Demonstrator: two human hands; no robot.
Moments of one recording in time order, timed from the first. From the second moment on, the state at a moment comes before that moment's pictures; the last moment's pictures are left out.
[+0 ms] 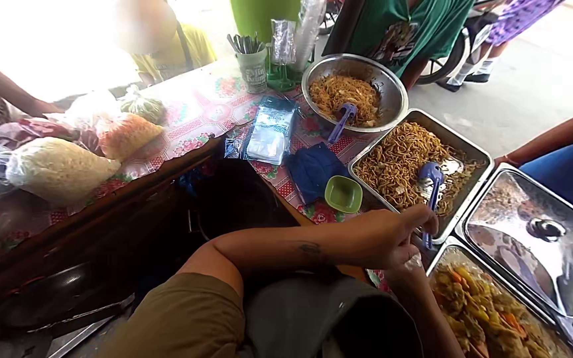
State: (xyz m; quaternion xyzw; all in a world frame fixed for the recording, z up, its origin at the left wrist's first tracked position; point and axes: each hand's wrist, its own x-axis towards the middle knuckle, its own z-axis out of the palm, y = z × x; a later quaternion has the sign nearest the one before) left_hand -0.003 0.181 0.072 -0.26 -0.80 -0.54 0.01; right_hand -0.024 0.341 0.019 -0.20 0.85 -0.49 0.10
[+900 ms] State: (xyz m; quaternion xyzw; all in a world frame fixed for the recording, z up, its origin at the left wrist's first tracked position) left_hand -0.032 -0.110 0.067 0.16 -0.53 -0.78 0.30; right_hand -0.109 0.059 -0.026 -0.43 0.85 -0.32 0.01
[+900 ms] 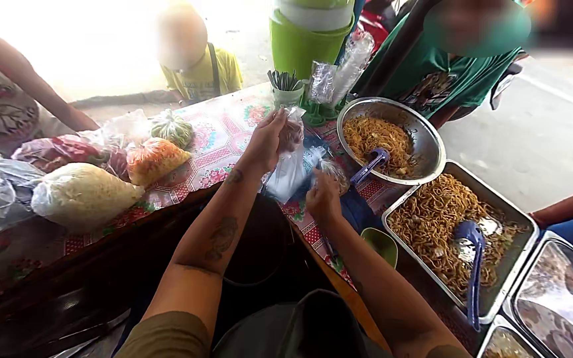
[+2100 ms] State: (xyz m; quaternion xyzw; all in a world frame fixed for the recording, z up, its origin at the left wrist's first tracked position) left_hand 0.067 0.229 0.033 0.14 -0.55 -0.82 0.06; right_hand -0.017 0.359 0.028 -0.37 0.79 -0.49 -0.04
